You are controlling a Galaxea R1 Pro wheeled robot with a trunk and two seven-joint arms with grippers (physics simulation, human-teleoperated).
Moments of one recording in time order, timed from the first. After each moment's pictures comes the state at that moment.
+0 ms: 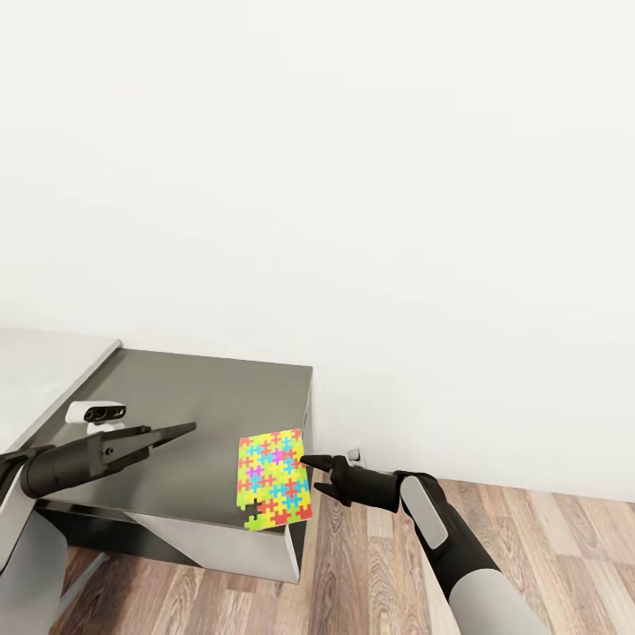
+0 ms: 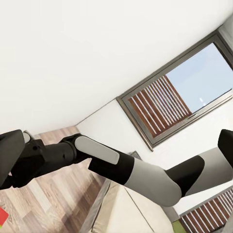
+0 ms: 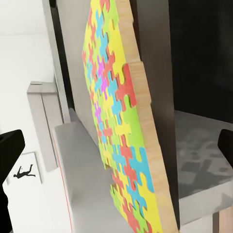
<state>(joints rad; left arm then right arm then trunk) -0.39 0.38 0.22 -1.49 0.57 1.02 -1.45 -0.57 0.11 0.04 -0.83 -0.75 0.92 0.52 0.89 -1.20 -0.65</state>
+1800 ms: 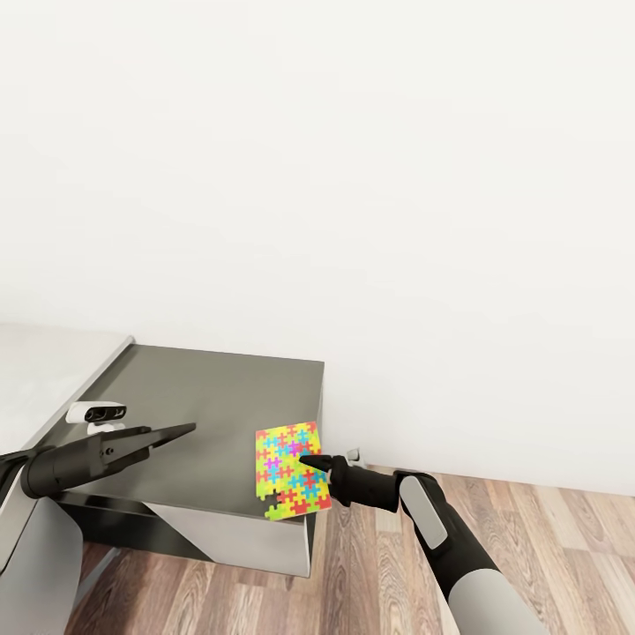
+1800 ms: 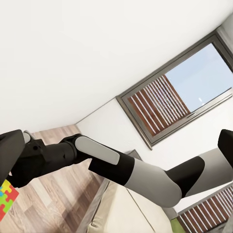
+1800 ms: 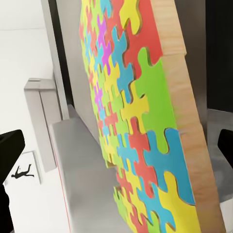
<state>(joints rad) -0.39 0.38 0.22 -1.48 0.57 1.02 -1.45 -0.57 0.11 0.04 -0.83 -0.75 0.92 0.52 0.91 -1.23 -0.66</state>
